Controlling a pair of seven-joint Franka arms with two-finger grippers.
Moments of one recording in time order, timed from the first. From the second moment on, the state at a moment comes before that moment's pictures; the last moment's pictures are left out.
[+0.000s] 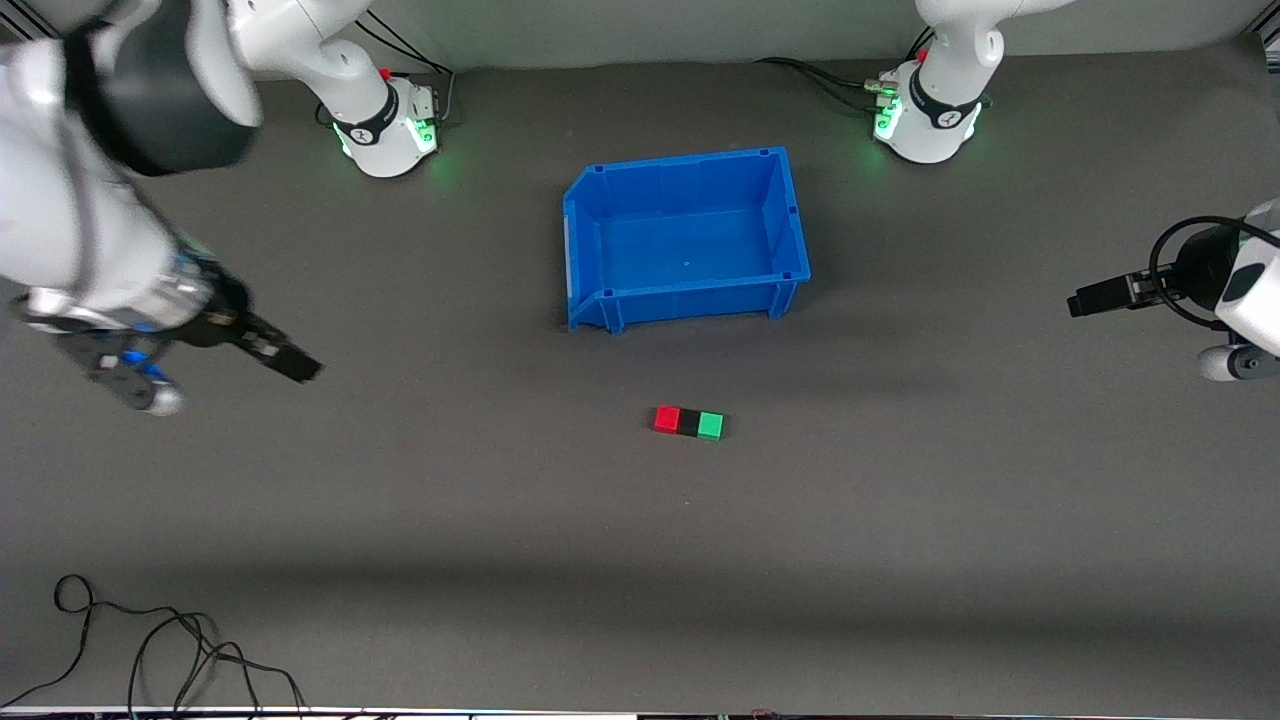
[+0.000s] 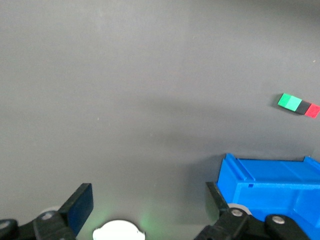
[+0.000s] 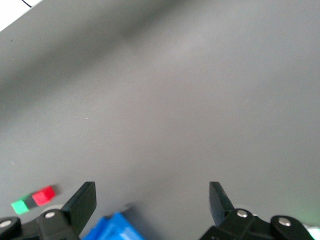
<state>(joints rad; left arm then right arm) 0.18 0.14 -0.21 -1.49 -0.07 1.46 -0.20 0.55 0.15 -0.44 -1.50 0.07 1.61 0.65</state>
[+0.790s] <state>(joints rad) 0.13 0.04 -0.20 -1.65 -0.05 1.57 -0.17 0.08 0.03 -0.12 -1.54 -0.02 1.61 0.02</state>
